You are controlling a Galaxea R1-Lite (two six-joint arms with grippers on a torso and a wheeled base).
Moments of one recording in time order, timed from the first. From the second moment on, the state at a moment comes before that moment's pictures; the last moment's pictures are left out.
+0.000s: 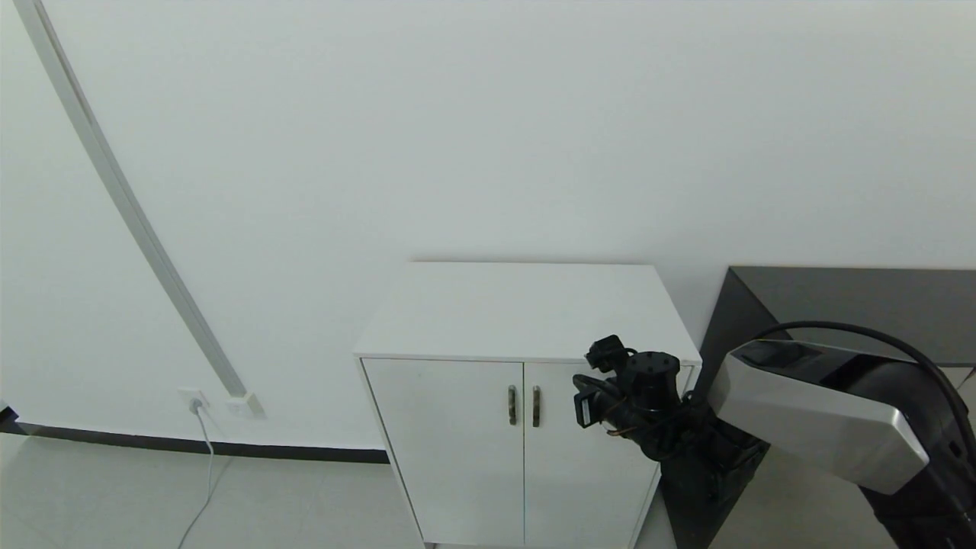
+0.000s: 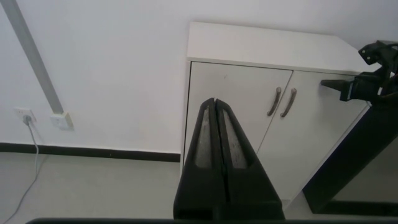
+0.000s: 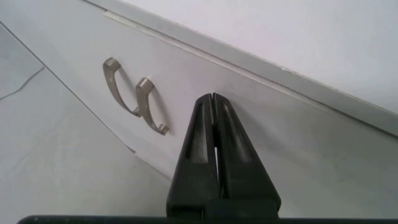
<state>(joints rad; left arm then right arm) 0.00 0.00 0.00 0.00 0.00 -0.09 0.53 2.50 -1.07 -1.19 -0.04 0.00</state>
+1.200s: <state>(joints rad) 0.00 0.00 0.00 0.00 0.00 -0.09 0.51 2.50 -1.04 -1.23 -0.04 0.00</state>
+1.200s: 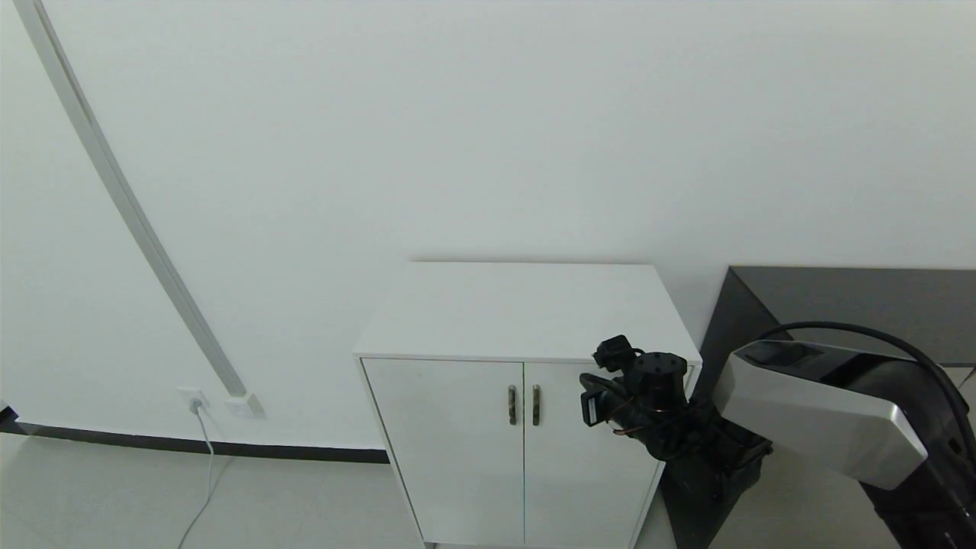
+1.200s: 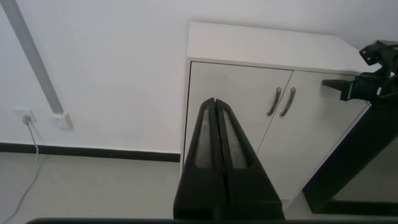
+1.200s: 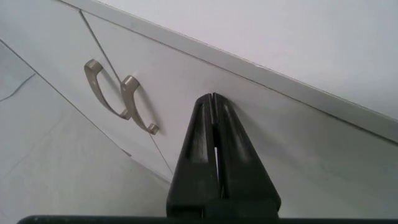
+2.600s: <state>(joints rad) 0.00 0.00 0.00 0.00 0.00 -0.09 0.14 1.60 -0.02 -1.36 -0.04 -0.05</state>
